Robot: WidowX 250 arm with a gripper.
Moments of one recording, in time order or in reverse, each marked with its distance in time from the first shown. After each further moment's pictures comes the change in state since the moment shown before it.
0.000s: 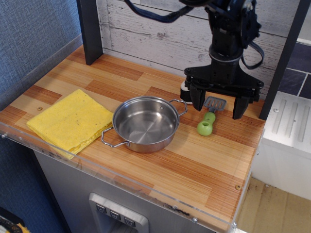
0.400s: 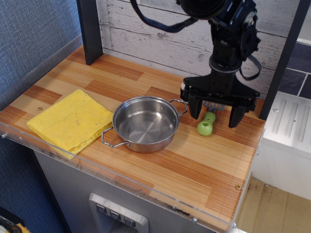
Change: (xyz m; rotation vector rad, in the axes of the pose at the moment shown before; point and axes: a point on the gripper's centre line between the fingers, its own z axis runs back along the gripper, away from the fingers) arm -0.006 0.004 -0.019 0.039 0.048 0.031
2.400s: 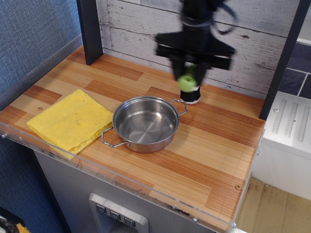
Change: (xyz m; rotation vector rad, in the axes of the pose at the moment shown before) arm 0.009 0.064 0.077 0.036 -0.147 0.019
